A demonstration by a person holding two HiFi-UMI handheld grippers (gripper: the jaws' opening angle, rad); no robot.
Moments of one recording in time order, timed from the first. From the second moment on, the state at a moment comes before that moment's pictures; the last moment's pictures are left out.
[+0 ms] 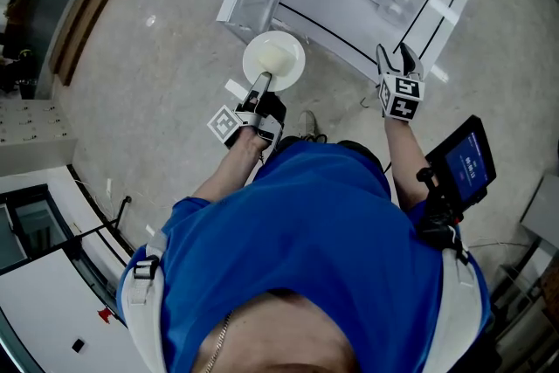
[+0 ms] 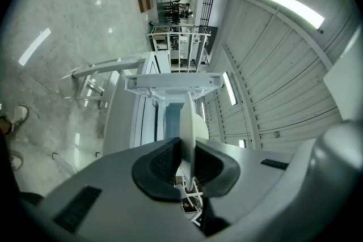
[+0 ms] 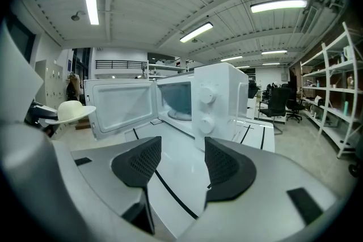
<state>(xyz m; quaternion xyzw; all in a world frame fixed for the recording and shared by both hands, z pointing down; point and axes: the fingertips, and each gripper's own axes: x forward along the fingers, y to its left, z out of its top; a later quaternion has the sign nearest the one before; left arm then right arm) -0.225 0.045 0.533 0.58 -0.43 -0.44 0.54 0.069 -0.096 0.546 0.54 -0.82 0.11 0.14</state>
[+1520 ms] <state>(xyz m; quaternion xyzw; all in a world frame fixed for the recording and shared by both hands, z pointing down) -0.143 -0.111 0.541 0.61 -0.35 -0.35 0.62 0.043 -0.113 0.522 0.58 -0.79 0.11 0.14</state>
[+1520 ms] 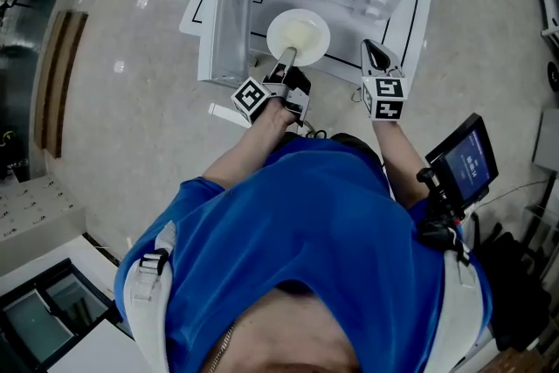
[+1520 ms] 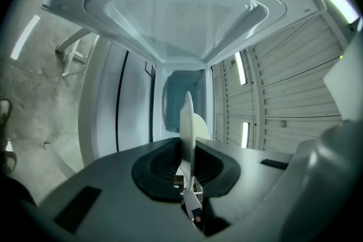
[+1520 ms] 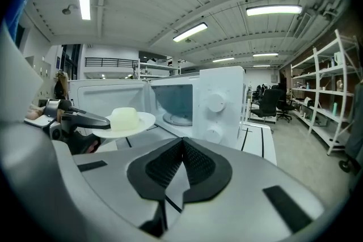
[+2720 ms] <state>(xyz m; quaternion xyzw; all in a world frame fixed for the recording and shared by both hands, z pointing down) -0.123 -0.214 0.577 0.59 -0.38 -0.34 0.63 0.001 -0.185 0.539 0.51 -0.83 0.11 0.18</state>
